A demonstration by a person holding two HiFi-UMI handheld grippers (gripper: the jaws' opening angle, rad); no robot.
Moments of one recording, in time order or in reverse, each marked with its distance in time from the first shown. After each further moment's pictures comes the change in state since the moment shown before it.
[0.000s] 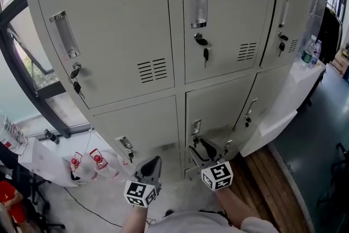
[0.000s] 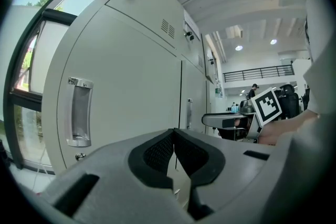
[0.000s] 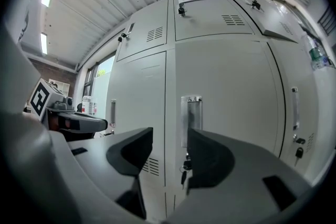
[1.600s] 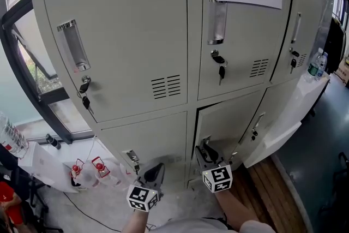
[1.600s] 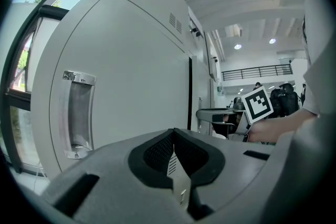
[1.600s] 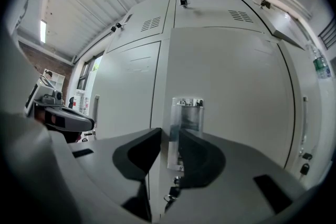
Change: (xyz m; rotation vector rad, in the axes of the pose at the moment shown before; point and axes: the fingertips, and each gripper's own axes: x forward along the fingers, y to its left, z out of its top) left arm 0.019 0.032 -0.001 0.009 0.017 -0.019; right arm 0.050 -0.019 0.010 -0.069 -0.016 -0.061
